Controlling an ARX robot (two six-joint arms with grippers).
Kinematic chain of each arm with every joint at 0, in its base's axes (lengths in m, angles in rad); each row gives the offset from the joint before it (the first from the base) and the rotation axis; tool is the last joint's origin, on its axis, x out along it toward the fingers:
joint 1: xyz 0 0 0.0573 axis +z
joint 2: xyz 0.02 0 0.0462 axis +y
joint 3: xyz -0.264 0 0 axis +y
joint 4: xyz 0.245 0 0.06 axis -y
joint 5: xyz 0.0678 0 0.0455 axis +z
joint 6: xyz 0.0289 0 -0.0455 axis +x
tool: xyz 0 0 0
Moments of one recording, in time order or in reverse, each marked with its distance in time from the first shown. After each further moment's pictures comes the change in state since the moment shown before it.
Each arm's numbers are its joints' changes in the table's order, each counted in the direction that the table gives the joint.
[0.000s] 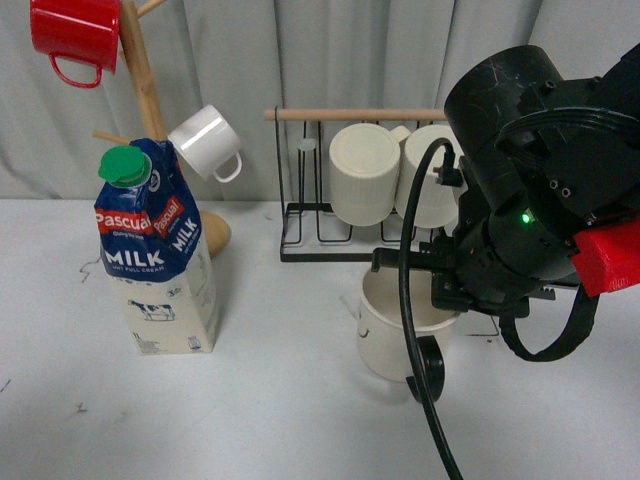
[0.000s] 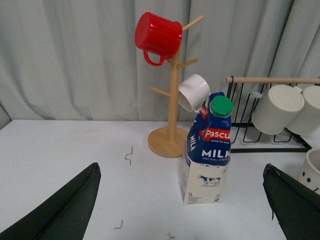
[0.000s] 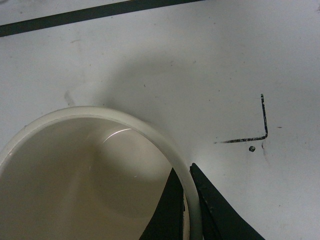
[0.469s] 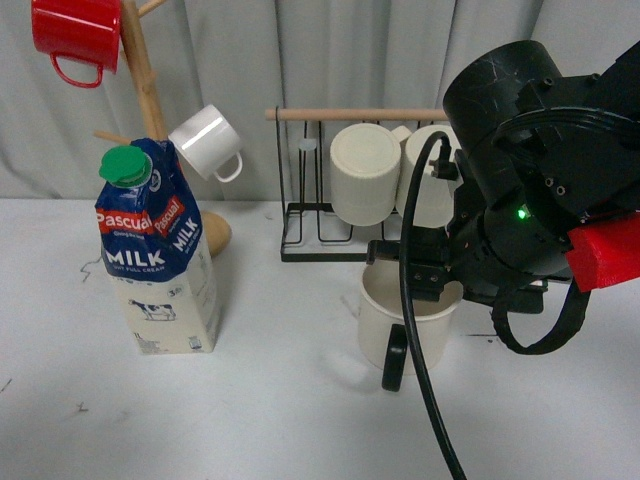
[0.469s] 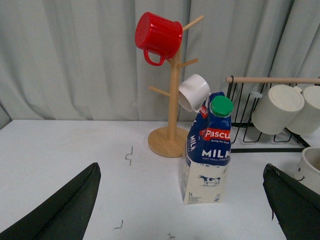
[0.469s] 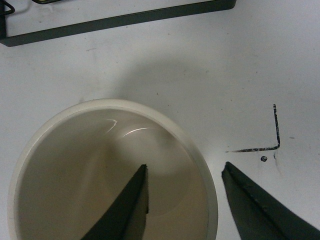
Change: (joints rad) left arm 0.000 0.000 0.000 0.000 0.000 0.000; right arm -0.005 0.006 -0.006 0.031 0.017 -0.006
